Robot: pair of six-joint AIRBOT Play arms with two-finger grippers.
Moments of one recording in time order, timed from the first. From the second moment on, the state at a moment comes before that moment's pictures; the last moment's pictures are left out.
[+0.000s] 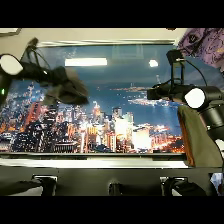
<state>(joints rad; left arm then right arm) -0.18 -1.38 1.58 1.21 -1.18 -1.80 0.20 -1.07 1.16 -1.38 0.85 1.45</state>
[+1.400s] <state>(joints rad) -0.19 -1.05 1.04 1.13 -1.03 -1.86 0.20 -1.07 1.04 -1.37 1.02 1.55</state>
